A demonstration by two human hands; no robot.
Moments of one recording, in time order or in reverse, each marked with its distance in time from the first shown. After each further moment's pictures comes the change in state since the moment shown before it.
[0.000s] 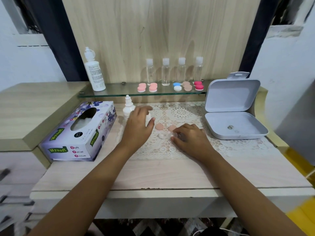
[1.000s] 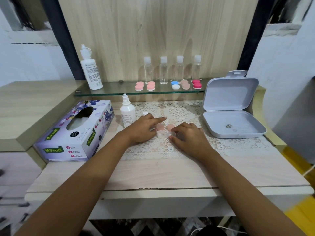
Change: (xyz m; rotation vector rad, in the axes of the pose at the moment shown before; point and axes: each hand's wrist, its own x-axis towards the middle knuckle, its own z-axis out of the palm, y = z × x) left_hand 0.025 -0.023 0.018 0.113 -0.655 0.063; right_hand 0.000 -0.001 -0.001 -0.021 -0.004 0.002
